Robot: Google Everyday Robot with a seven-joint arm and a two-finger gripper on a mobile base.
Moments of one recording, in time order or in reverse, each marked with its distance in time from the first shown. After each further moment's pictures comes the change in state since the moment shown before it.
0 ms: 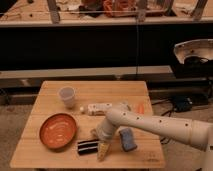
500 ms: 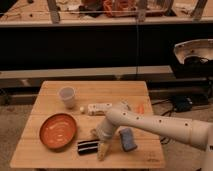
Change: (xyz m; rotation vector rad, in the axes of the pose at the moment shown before) arm 0.000 -0.001 0.000 0.002 0.003 -0.005
